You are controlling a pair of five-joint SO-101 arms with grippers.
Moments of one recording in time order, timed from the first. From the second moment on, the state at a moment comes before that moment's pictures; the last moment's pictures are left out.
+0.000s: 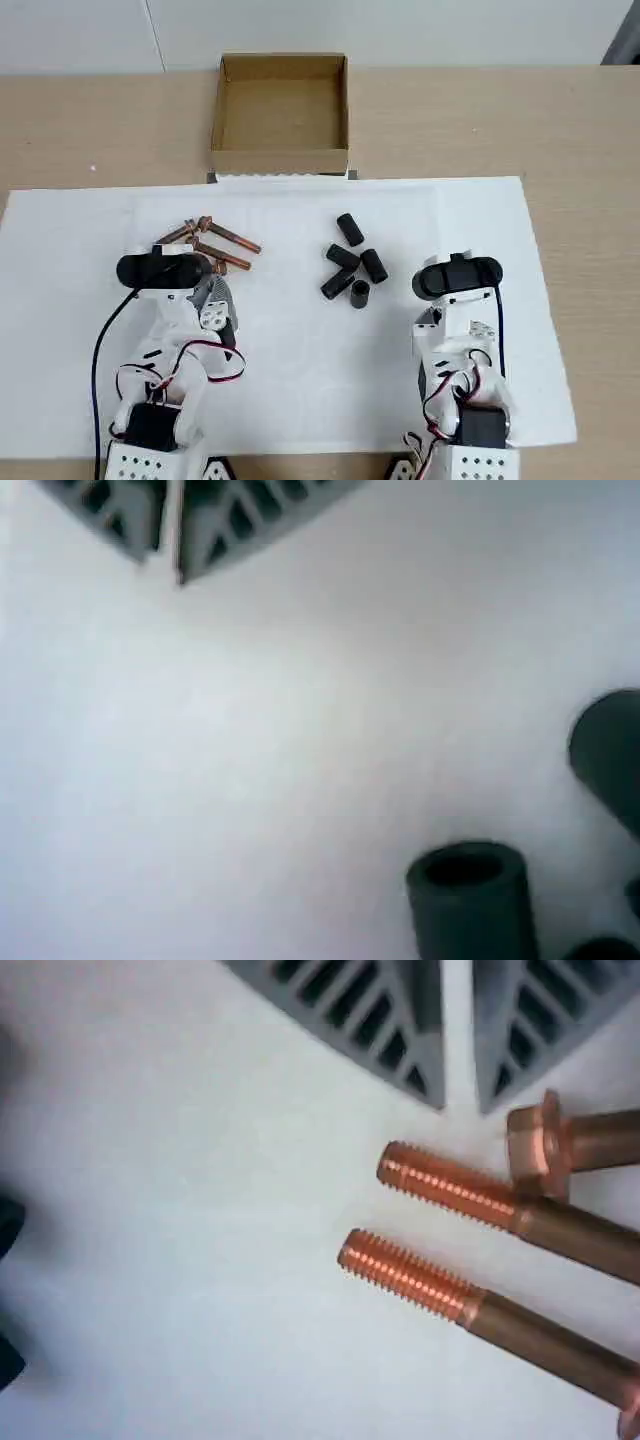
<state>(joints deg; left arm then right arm) 5.9 -101.5 96.6 48.3 16.8 0.7 -102.9 95.0 59.5 6.2</state>
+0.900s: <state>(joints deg) 5.9 -101.5 96.6 48.3 16.7 0.7 -102.9 95.0 59.5 6.2</state>
